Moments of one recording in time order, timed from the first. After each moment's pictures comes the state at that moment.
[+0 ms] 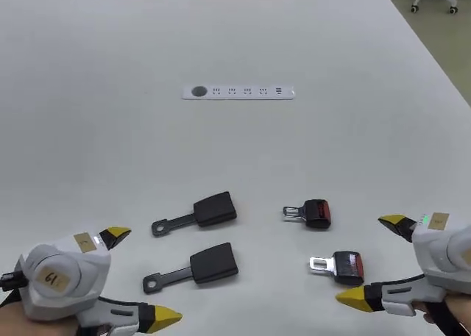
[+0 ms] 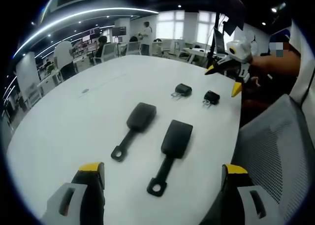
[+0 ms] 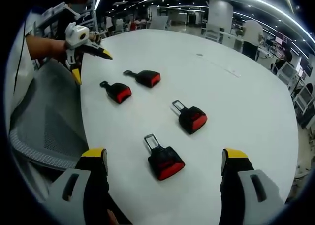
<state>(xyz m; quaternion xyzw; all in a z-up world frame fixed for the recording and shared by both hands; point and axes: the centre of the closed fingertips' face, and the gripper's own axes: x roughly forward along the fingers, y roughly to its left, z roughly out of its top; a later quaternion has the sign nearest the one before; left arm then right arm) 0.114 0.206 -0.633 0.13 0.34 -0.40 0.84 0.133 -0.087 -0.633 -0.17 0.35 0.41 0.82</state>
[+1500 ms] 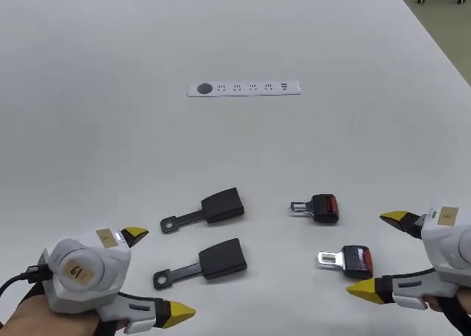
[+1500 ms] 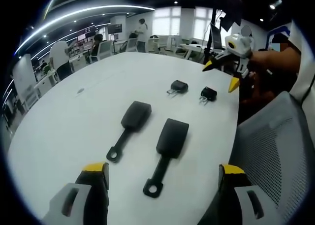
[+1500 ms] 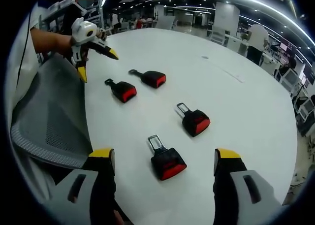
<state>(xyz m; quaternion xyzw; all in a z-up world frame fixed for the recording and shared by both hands) 0.111 0.198 -0.636 0.15 0.36 -0.41 0.83 0.130 -0.084 -0.630 -0.19 0.34 0.42 0.81</state>
